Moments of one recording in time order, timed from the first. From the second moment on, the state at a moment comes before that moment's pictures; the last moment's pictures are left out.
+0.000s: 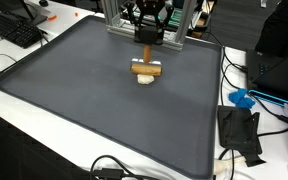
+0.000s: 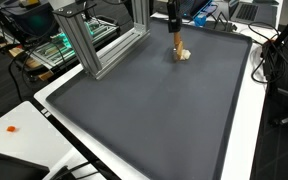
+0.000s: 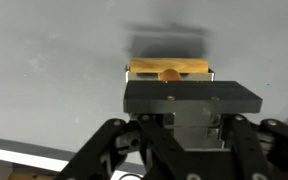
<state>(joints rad) 0.11 0.01 0.16 -2.37 -0.04 2.62 -0.06</state>
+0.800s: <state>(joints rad) 0.12 0.02 0.16 -2.37 0.03 2.69 -0.10</state>
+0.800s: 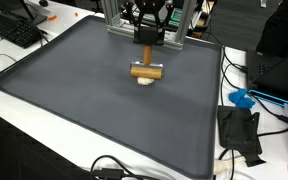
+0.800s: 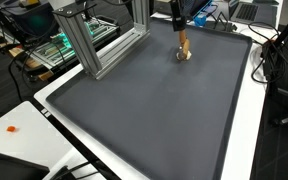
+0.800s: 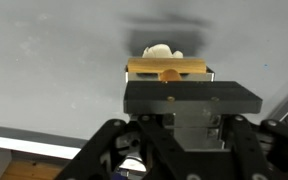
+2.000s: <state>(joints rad) 0.12 0.08 0.16 -2.35 0.02 2.80 -0.10</state>
